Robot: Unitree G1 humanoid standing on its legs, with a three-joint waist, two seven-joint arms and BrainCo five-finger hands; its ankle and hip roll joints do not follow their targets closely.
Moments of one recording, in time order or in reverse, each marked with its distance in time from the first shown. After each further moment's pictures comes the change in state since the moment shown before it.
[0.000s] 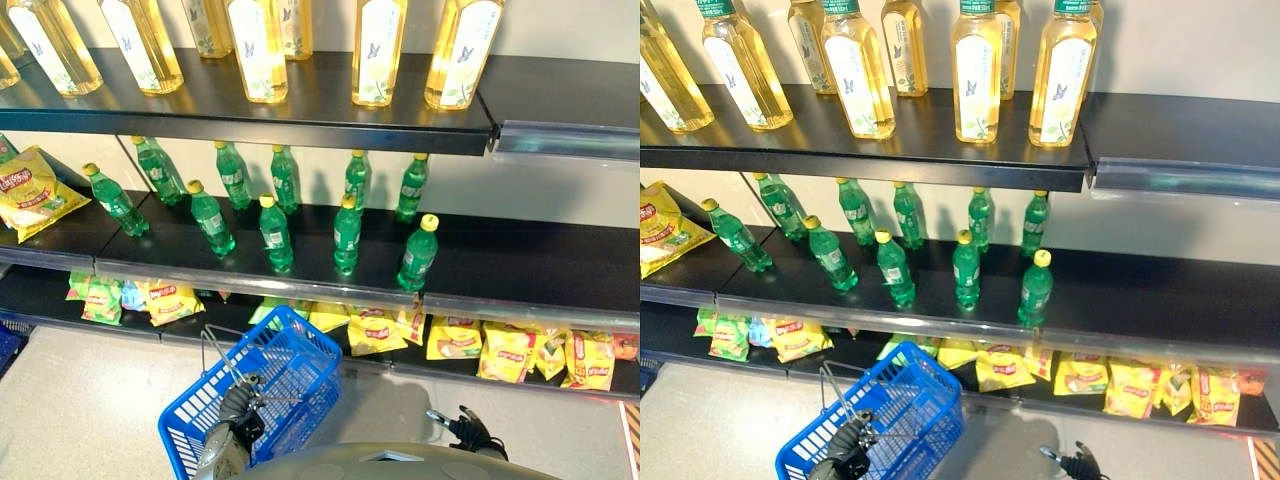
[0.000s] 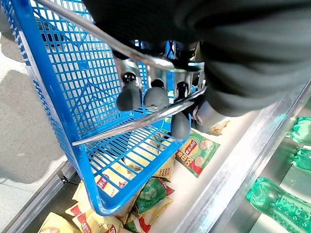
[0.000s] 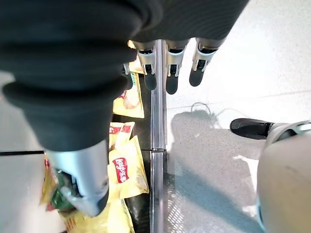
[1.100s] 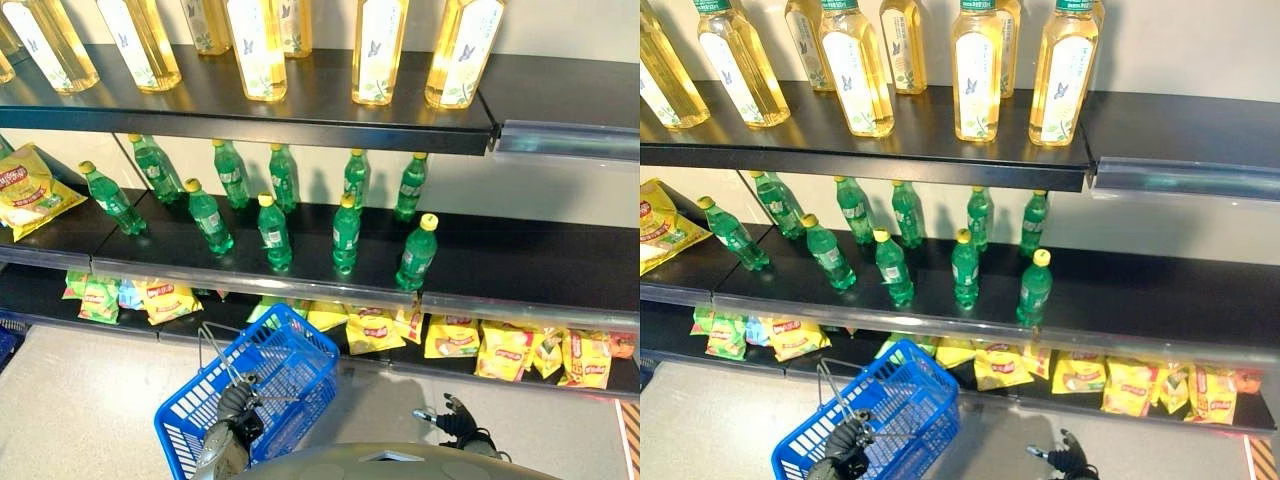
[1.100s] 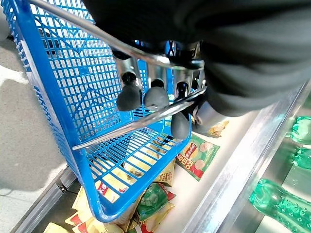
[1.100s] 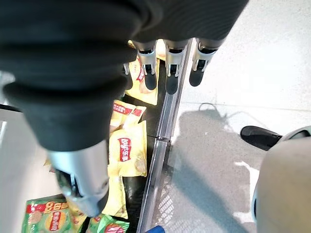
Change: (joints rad) left arm 0.000 0.004 0.006 -0.004 0.037 -0.018 0.024; right arm 0.016 -0.004 0.076 -0.092 -0.117 -0.003 -0.003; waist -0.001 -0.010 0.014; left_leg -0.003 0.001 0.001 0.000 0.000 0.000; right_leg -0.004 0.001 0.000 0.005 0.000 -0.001
